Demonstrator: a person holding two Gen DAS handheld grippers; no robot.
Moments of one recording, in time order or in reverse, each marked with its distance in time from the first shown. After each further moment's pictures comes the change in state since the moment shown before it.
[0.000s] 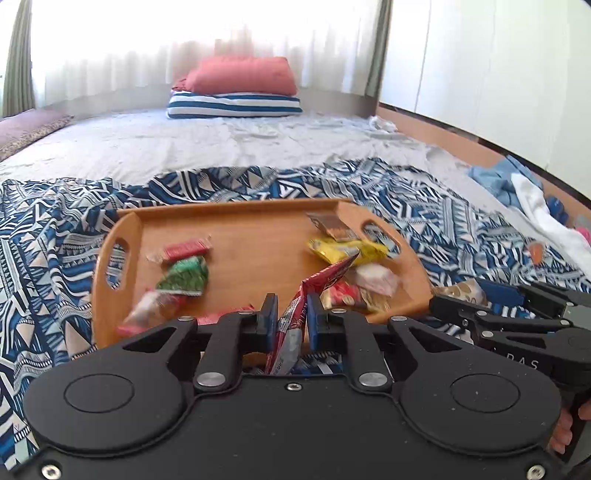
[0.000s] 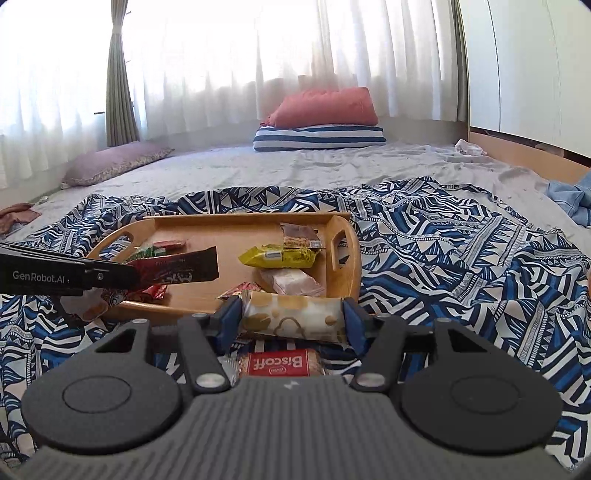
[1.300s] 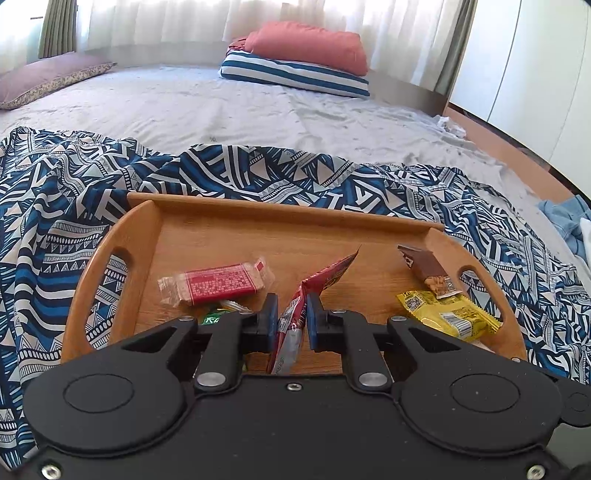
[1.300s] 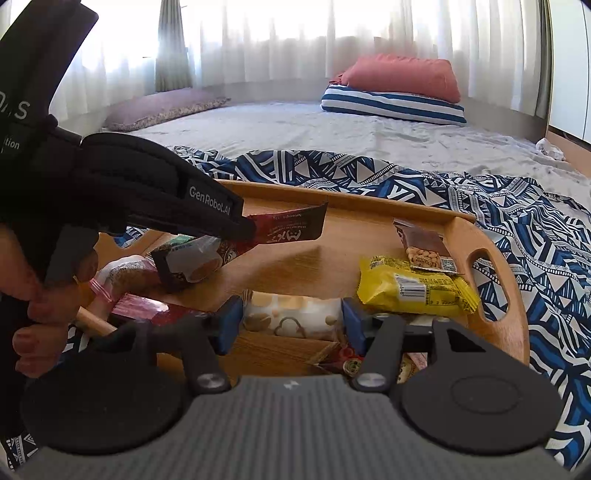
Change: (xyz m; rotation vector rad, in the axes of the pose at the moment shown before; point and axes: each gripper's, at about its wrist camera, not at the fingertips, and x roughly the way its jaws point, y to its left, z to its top) left arm 0.130 0.060 0.044 -0.174 0.097 0.104; right arm 0.126 0.075 0.021 -0.138 0.149 0.145
